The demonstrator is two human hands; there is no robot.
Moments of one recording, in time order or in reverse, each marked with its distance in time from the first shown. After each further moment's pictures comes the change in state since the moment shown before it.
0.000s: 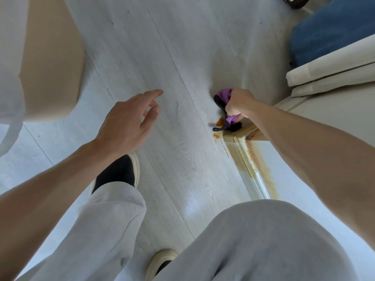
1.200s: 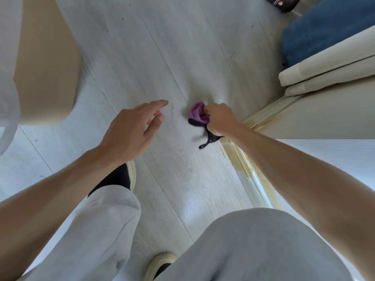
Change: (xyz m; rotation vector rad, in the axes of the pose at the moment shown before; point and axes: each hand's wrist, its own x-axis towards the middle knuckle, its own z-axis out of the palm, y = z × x) left_hand -0.007 0.014 0.012 0.004 -0.037 0.047; right_hand -0.048 -0.016 0.044 0.041 0.159 -0.359
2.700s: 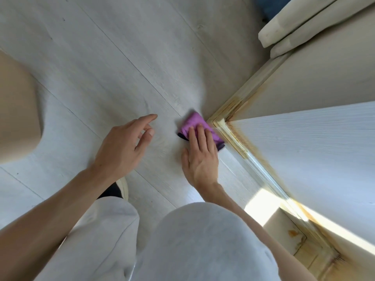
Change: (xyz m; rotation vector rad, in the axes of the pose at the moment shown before) left_hand 0.011 0.016 0.035 0.076 -0.198 0.013; right_hand -0.101 -0.012 0.146 0.285 0.402 0.148
